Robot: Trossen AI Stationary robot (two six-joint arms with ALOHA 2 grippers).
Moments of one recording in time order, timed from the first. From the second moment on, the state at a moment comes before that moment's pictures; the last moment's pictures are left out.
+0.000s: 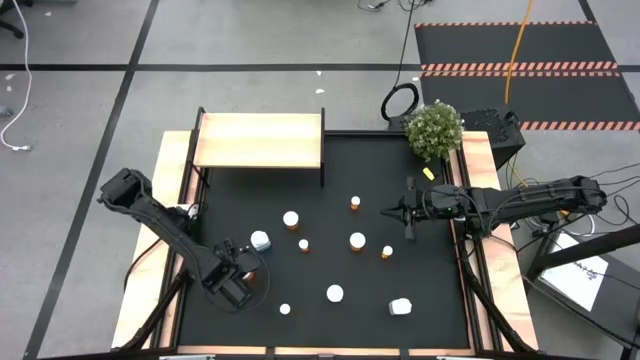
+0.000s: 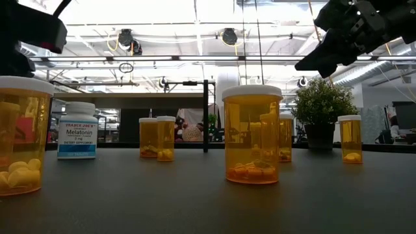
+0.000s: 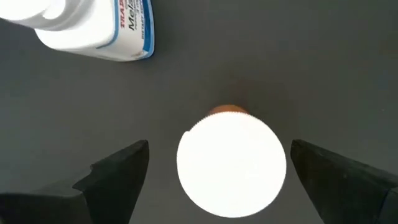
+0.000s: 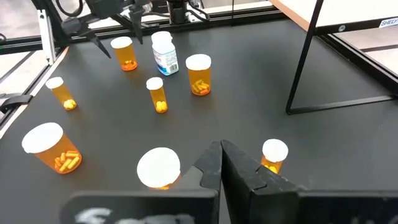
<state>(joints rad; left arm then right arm) -0.69 1.56 0.94 -0.92 -0.18 -1.10 0.03 0.74 0.36 -0.02 0.10 0.15</state>
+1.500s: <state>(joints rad) -0.37 1.55 1.45 -1.31 -0.18 -0.43 0.03 0.74 0.36 -0.04 0.10 0.11</state>
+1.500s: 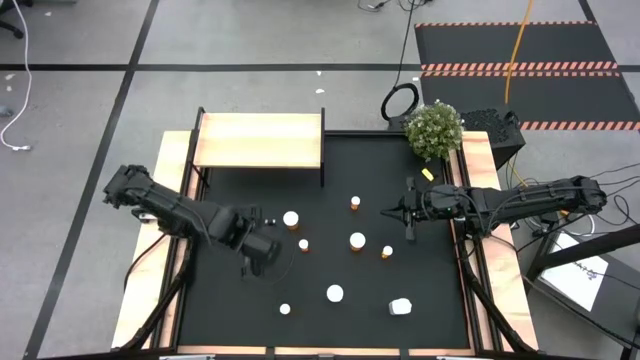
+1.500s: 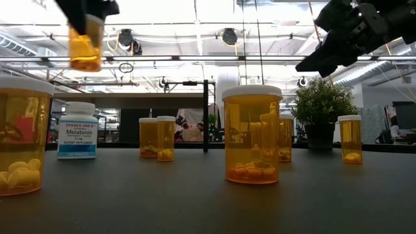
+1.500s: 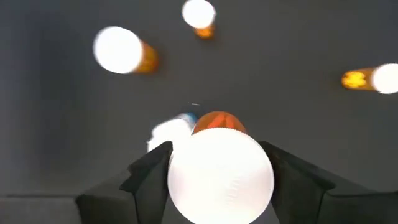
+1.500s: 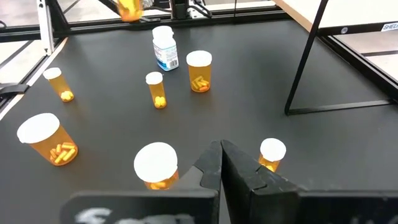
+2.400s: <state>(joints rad) 0.10 1.51 1.53 -1.47 -0.19 0.06 0.03 0.74 0.36 -0.05 0.10 0.09</state>
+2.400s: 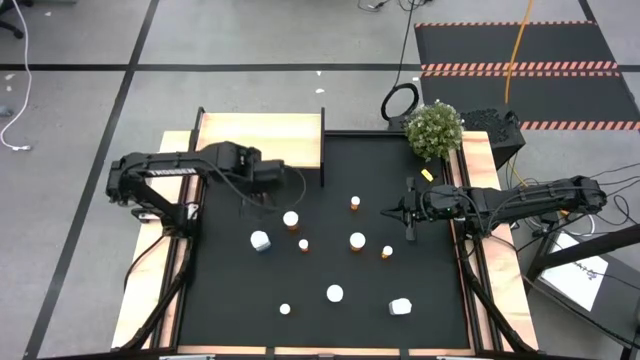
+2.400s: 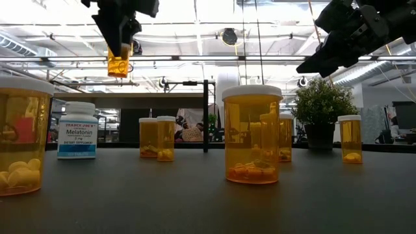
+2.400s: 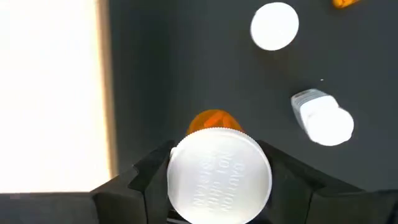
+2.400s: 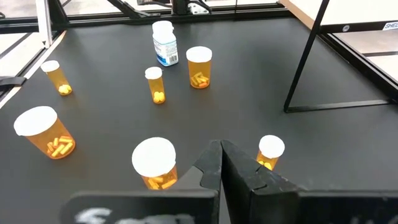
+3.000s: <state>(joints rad) 0.48 1.37 1.53 -1.40 -0.25 0.24 0.03 0.74 0.36 -0.05 0.10 0.09</state>
